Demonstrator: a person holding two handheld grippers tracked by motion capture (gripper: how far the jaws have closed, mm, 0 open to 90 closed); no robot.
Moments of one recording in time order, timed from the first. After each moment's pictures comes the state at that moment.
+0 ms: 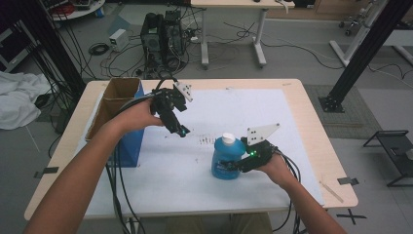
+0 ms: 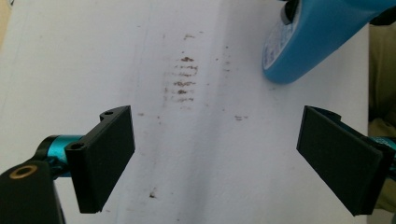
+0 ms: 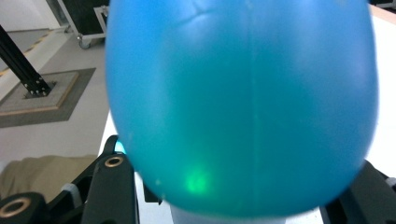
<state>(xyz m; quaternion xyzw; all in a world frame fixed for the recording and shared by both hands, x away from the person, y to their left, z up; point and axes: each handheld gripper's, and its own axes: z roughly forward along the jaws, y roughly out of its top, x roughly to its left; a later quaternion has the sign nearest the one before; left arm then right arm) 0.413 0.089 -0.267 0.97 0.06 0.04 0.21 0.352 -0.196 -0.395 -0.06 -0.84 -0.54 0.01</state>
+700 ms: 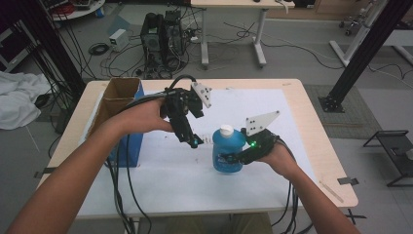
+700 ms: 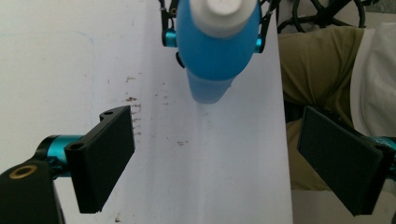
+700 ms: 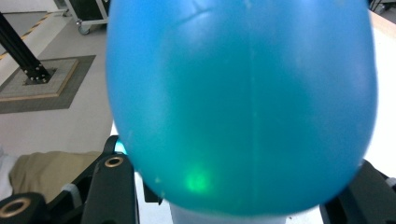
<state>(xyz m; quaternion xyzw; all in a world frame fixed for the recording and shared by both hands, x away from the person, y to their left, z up) 0.359 0.045 -0.213 0.98 -0.01 0.00 0.21 0.356 -0.189 -0.355 -0.05 -0.86 -0.50 0.01</state>
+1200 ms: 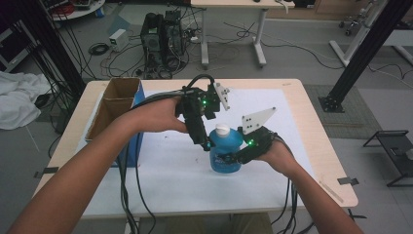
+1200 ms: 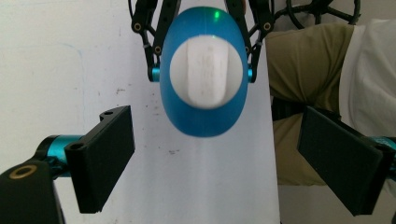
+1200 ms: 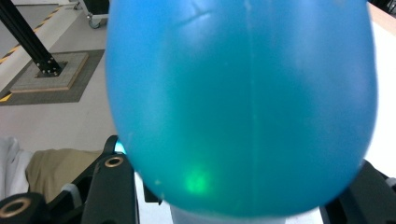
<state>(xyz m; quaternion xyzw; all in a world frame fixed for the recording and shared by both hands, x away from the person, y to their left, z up) 0.351 0.009 -0.202 0.98 -0.02 -0.01 0.18 0.356 -0.179 -0.343 -0.02 -0.87 -0.50 0.01</state>
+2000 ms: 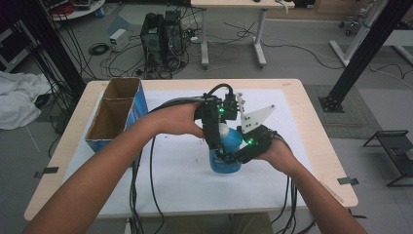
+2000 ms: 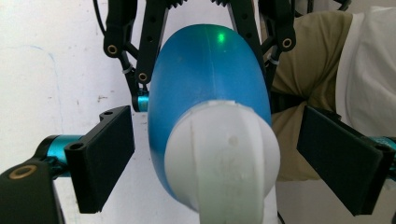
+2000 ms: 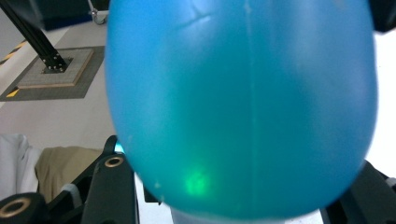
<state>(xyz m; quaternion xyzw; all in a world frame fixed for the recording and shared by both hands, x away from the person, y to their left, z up) 0.356 -0.027 -0.224 0.99 -0.03 -0.03 0.14 0.354 -0.176 -0.335 -0.02 -0.87 -0.49 0.02</state>
